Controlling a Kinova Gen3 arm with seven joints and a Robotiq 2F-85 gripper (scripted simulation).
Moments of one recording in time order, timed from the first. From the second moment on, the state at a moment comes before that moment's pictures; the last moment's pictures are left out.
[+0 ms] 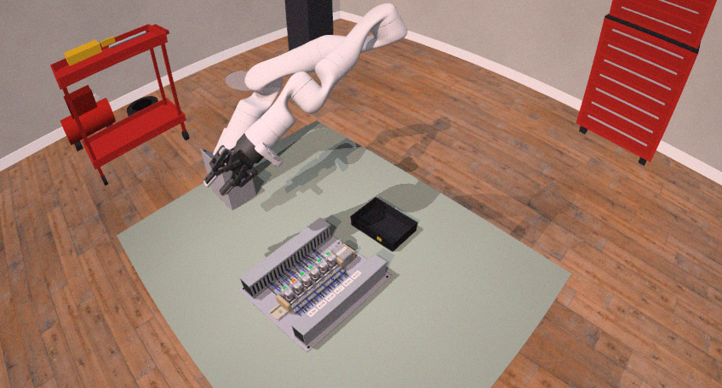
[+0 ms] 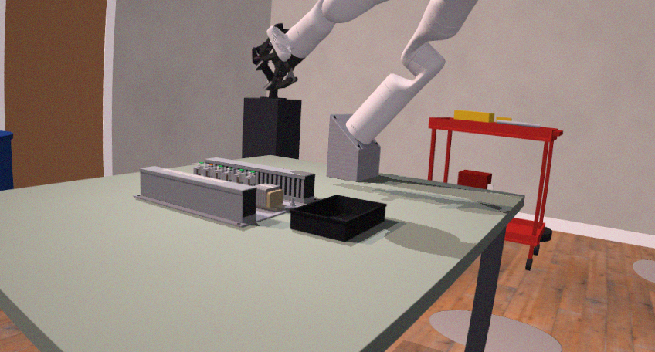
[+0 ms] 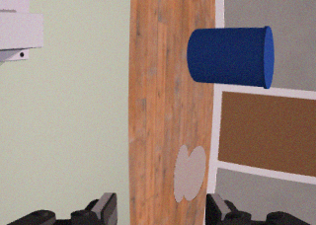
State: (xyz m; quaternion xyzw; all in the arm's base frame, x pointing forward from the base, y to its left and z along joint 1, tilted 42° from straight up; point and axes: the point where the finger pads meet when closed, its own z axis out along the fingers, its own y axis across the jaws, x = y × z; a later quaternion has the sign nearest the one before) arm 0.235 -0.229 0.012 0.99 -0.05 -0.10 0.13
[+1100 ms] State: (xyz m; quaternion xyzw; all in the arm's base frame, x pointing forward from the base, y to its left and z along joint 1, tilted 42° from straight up) arm 0.246 -0.217 0.003 0.98 -0.14 -0.10 0.10
